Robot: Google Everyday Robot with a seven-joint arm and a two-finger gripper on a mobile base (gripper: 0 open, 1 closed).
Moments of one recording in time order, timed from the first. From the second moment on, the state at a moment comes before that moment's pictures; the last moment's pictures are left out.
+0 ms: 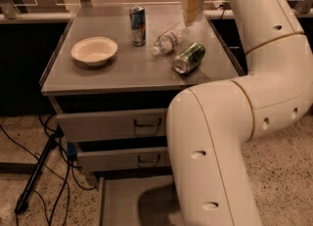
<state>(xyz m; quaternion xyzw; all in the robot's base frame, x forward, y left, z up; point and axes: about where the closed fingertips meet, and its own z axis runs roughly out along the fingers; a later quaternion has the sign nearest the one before) 0.792 -0.073 0.993 -0.81 0.49 -0.16 0.27</state>
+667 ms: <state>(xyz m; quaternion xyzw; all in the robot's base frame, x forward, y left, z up) 0.811 -0.081 0.949 -0.80 0.52 -0.14 0.27</state>
